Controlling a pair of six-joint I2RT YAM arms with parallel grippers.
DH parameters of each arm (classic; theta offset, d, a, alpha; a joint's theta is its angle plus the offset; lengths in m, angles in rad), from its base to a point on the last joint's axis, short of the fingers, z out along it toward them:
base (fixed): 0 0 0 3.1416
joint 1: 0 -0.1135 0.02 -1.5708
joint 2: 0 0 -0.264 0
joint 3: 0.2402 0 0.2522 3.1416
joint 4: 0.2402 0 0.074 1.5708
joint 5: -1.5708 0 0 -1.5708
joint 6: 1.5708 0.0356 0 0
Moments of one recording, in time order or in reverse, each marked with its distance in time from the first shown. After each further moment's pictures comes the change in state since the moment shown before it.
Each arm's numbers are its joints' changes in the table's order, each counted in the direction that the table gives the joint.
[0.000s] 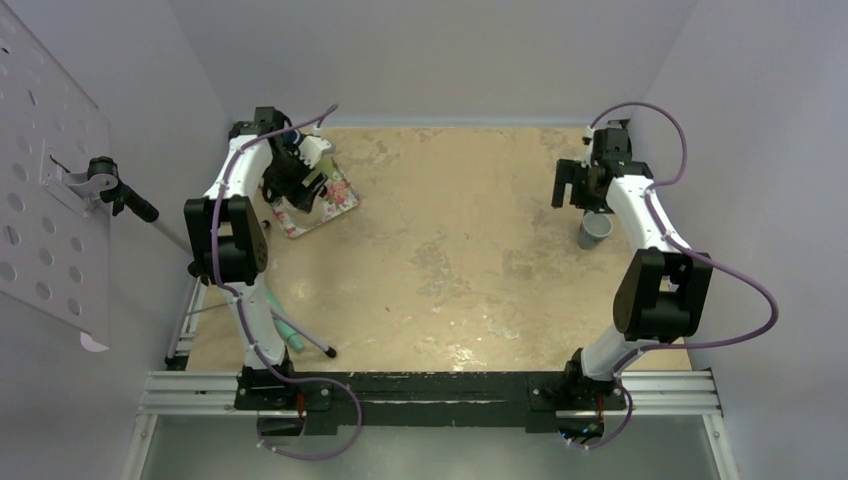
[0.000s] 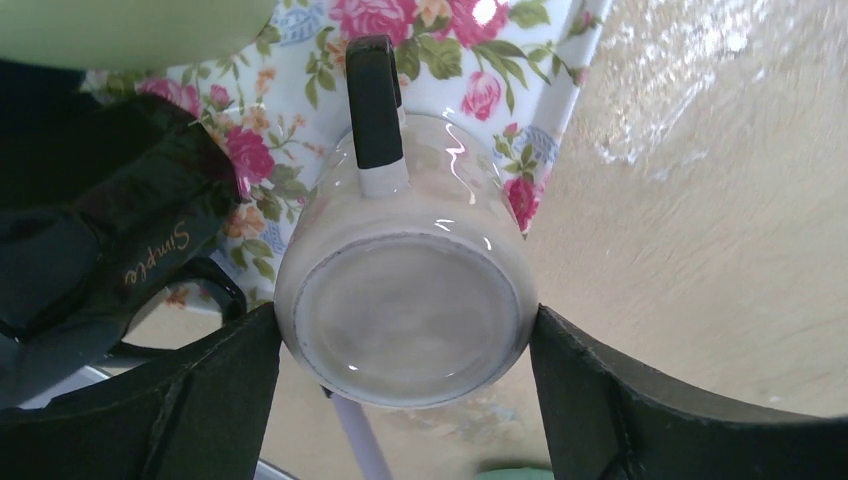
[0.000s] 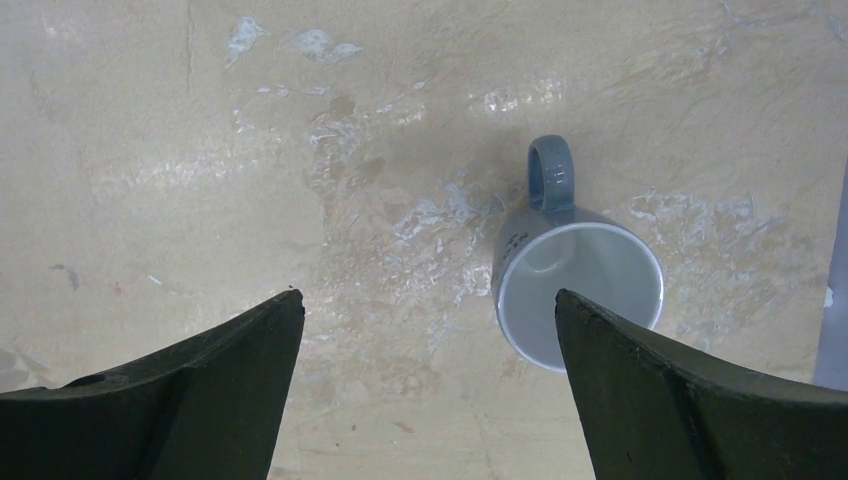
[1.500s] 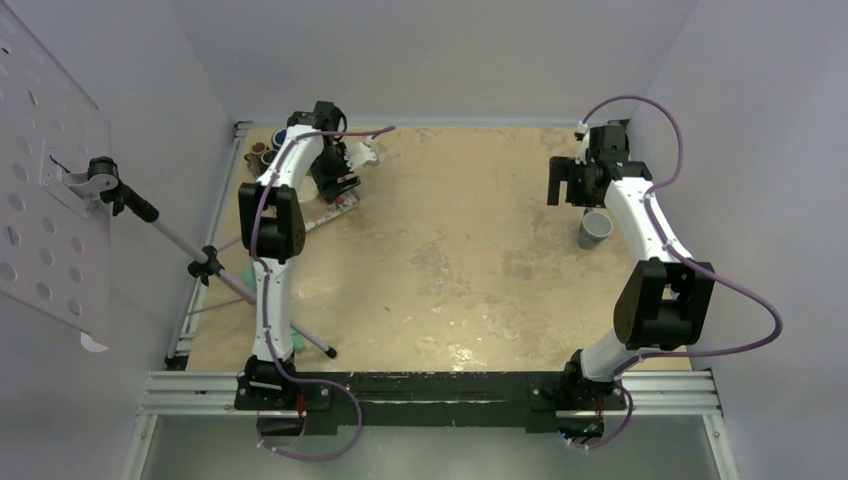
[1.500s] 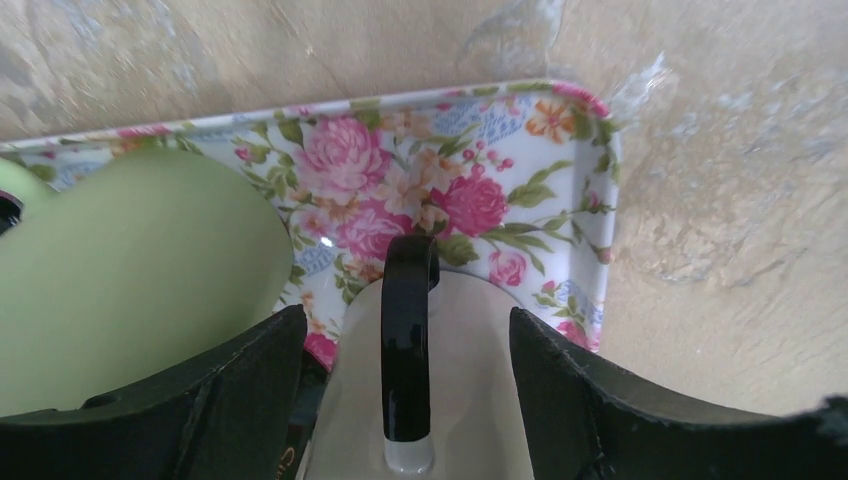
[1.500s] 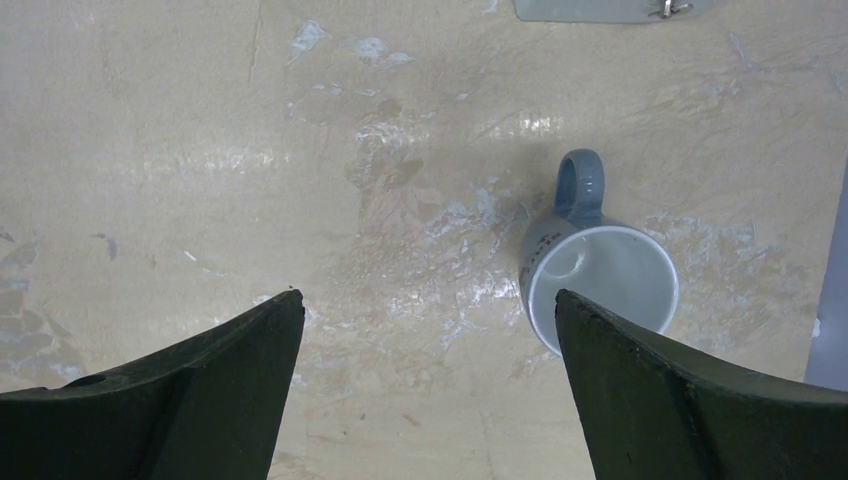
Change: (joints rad) left arm 0.198 -0.333 0.419 0.139 0.174 0.265; right arm -0.038 0.053 0.003 0.003 0.029 -0.043
